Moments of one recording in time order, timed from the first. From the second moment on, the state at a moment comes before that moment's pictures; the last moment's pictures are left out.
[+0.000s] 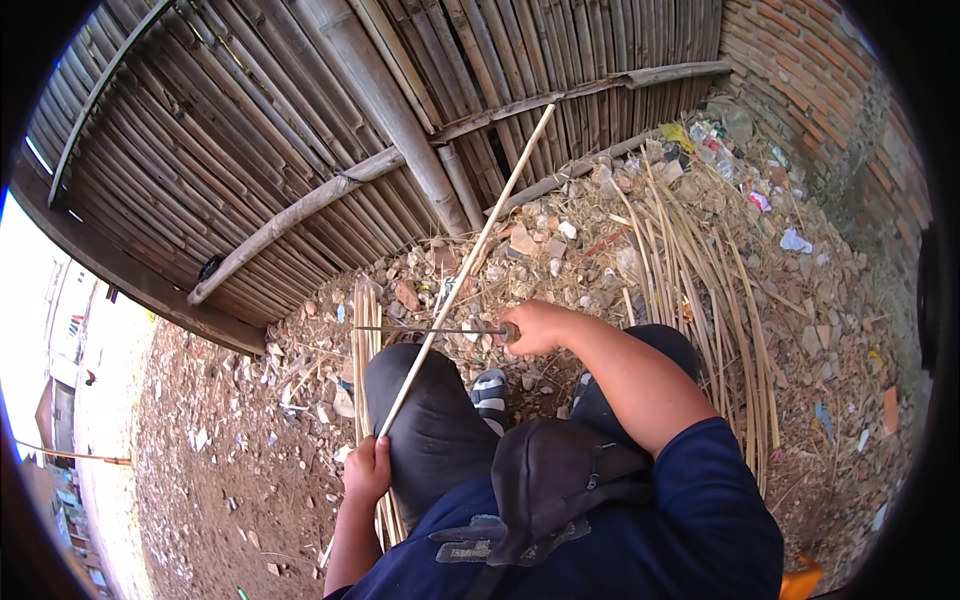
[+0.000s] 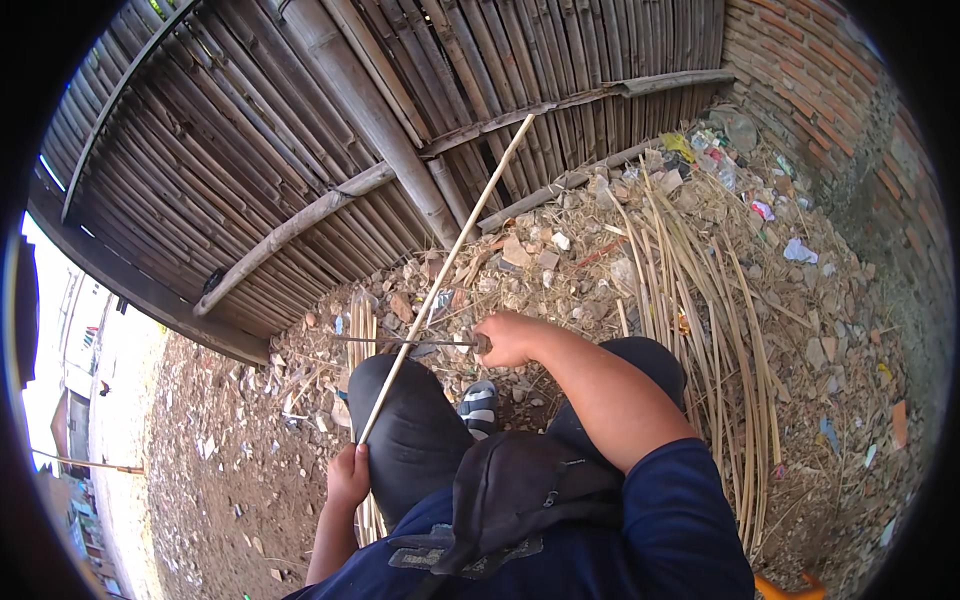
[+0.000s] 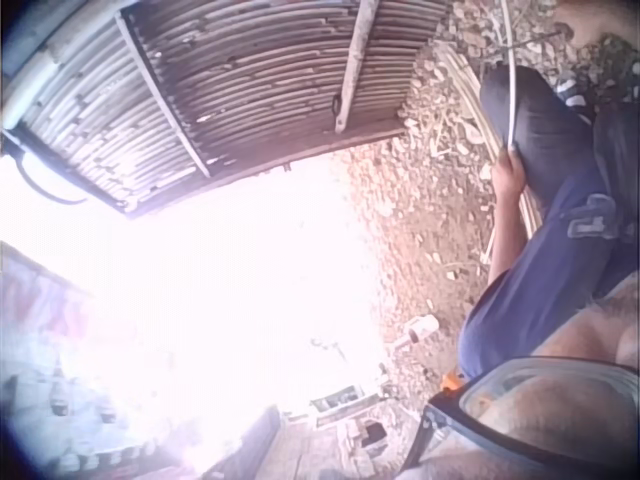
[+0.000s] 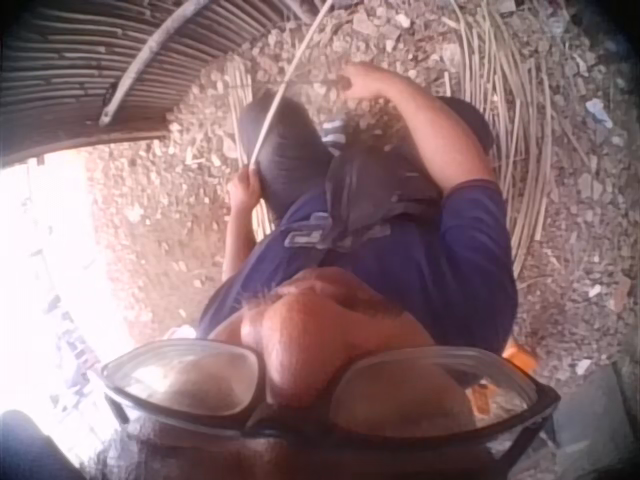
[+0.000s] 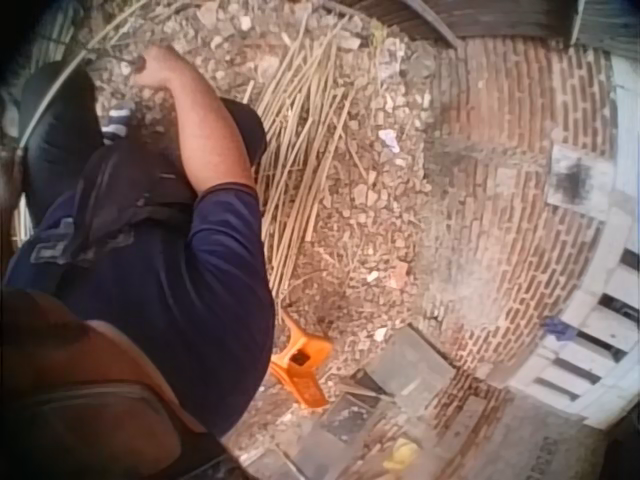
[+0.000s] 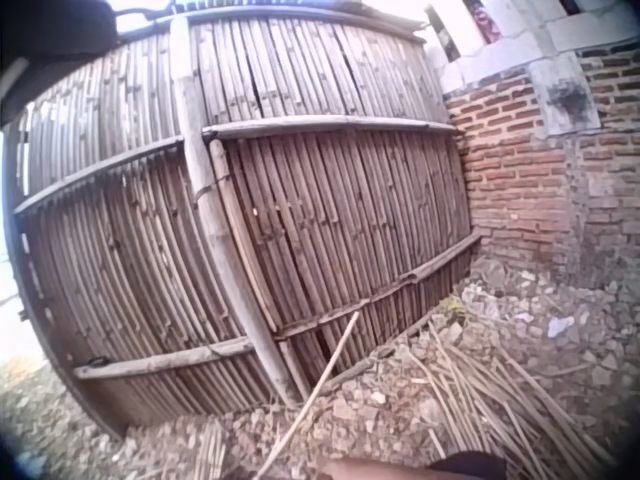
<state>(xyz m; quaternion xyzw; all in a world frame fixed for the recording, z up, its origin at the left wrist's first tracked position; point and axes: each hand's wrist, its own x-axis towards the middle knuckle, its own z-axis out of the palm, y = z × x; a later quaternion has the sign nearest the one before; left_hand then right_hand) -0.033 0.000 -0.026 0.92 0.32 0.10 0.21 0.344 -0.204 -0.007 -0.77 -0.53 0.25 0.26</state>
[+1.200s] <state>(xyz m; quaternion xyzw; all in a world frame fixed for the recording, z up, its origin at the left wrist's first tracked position) -0.033 0.000 -0.029 0.92 0.31 0.11 0.21 0.346 -0.202 -0.001 -0.77 -0.52 0.28 0.23</state>
